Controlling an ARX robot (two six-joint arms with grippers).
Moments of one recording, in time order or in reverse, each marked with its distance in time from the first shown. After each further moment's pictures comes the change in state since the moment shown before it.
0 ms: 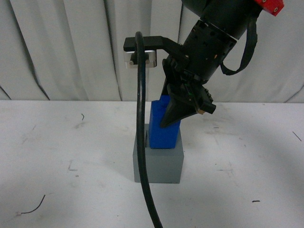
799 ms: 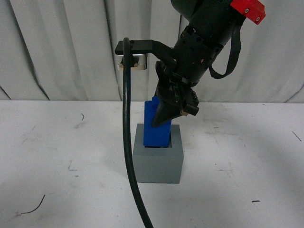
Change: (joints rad) left arm 0.000 0.000 0.000 0.000 0.000 0.000; right arm 0.020 0.045 0.041 0.038 0.014 0.060
